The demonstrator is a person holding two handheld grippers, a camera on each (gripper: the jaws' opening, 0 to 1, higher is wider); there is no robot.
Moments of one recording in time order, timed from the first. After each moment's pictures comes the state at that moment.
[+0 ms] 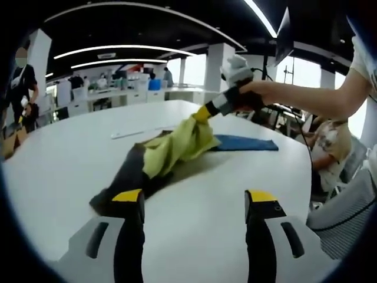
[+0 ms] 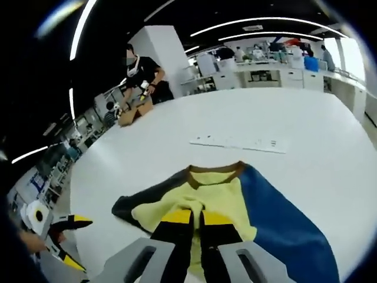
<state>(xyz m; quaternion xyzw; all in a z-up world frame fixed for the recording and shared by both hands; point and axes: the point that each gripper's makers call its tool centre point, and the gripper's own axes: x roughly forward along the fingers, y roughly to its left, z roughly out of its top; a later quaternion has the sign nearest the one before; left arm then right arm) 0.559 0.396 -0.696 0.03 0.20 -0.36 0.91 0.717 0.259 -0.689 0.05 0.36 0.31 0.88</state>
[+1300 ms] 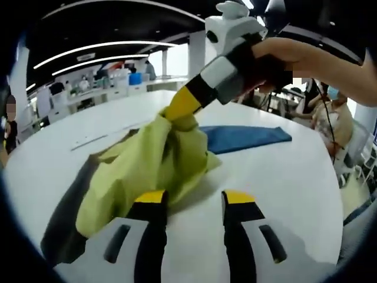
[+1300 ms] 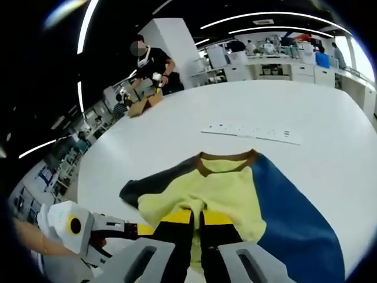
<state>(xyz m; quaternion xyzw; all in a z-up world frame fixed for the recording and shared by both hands) 0.644 0.291 -0.761 0.09 0.23 -0.40 0.88 0.710 0.269 -0.703 0.06 0.38 0.33 0.86</state>
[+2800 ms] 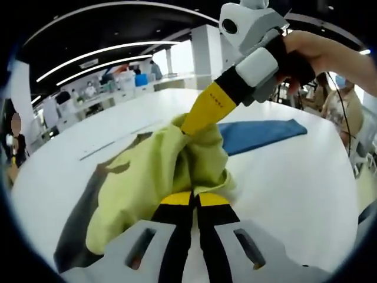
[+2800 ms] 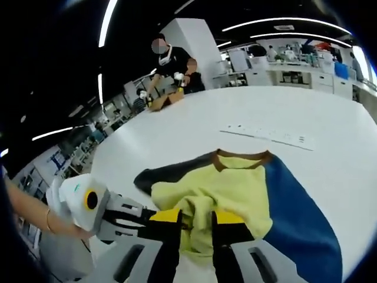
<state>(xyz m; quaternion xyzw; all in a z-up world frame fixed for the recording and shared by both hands) 0.660 0.293 -0.754 0.13 0.22 -0.37 0.89 0.674 0.273 -0.701 0.03 0.35 0.42 0.84</state>
